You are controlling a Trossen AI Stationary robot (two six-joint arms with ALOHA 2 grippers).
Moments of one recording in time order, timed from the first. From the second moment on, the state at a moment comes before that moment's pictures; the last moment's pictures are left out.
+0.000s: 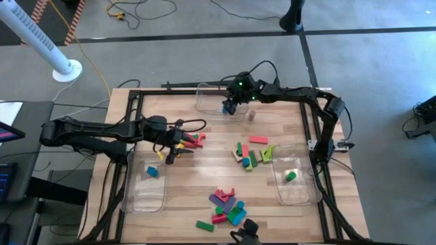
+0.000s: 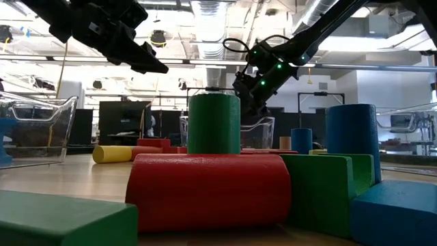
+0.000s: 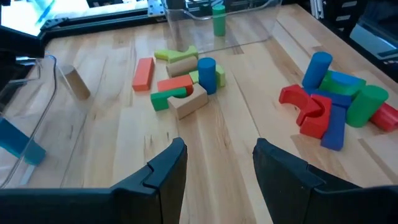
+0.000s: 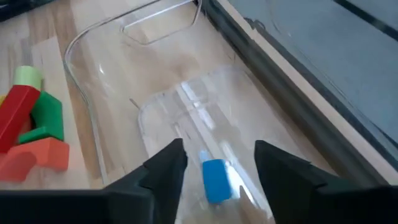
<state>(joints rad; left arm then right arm) 0.13 1.02 0.57 0.02 0.20 0.22 -0.59 1.86 1.26 -0.10 -0.16 0.02</state>
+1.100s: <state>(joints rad) 0.03 1.02 0.57 0.01 0.20 0.20 -0.09 1.48 1.26 -0.53 -0.02 -0.02</state>
